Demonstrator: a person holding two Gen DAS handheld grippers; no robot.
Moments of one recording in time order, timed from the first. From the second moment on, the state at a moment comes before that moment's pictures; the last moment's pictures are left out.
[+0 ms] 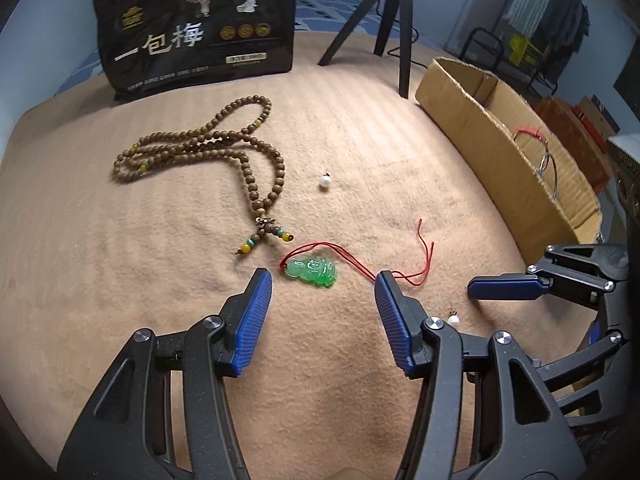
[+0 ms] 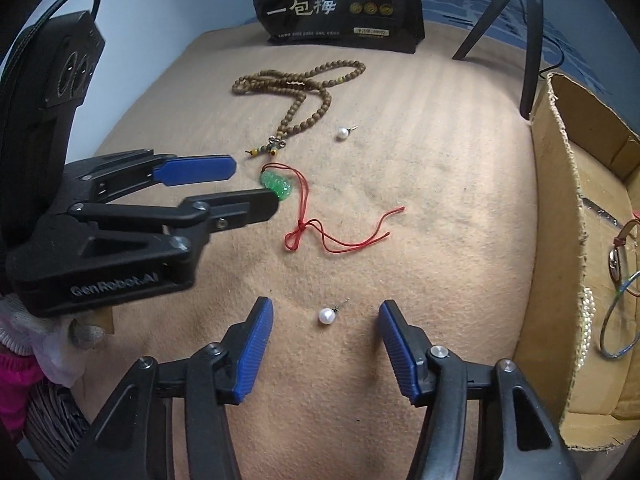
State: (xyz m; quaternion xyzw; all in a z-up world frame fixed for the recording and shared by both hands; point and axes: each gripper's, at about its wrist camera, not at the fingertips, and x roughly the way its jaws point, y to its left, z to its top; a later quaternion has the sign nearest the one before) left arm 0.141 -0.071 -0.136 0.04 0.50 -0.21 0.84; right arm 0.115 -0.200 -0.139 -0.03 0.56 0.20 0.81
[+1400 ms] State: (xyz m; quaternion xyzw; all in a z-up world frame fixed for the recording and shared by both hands) left arm 0.149 -0.085 -0.152 0.07 0.49 -0.21 0.85; right arm 0.117 -0.185 -0.147 -0.08 0.55 0.19 0.81
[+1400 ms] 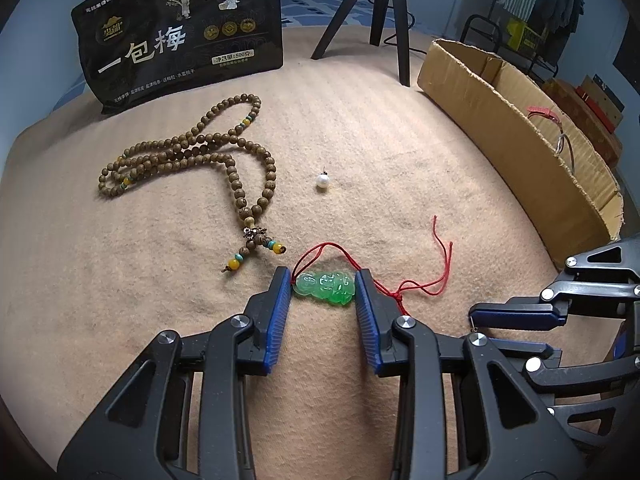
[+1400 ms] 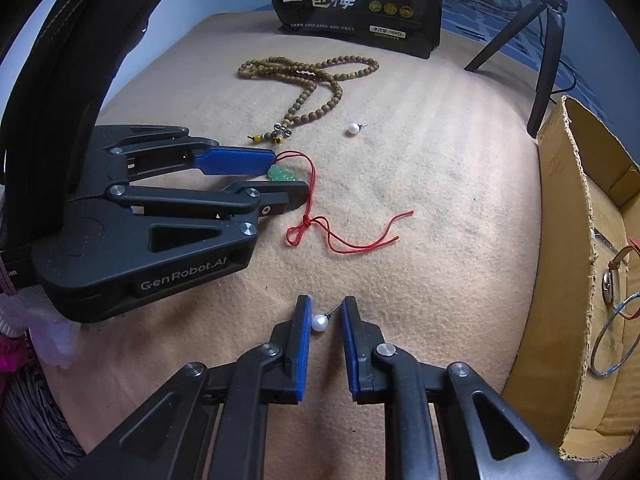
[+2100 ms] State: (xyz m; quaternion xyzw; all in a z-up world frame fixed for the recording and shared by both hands) left arm 0.135 -0.074 -0.090 0.02 0.44 -0.22 0.87; right arm 0.109 -0.197 -0.103 -0.07 0.51 0.19 0.83
